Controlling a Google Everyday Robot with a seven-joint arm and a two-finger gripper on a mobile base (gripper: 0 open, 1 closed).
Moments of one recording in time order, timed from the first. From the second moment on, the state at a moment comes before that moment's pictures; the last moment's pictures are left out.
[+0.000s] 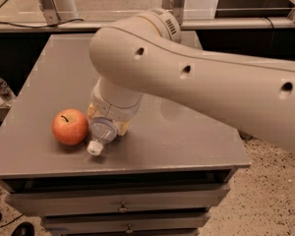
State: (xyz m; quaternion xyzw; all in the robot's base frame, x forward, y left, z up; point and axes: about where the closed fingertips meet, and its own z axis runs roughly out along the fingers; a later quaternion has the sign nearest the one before) arm 0.475 0.094 0.839 -0.96 0.17 -0.12 0.19
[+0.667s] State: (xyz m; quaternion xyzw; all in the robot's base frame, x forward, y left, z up) arm 0.481 0.102 0.840 -0.96 0.16 -0.13 0.18
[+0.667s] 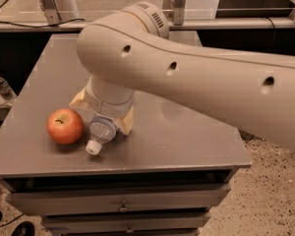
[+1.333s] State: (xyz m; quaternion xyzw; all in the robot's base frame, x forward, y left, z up) arm 0.496 0.102 0.843 -0.97 0.15 -0.15 0.15
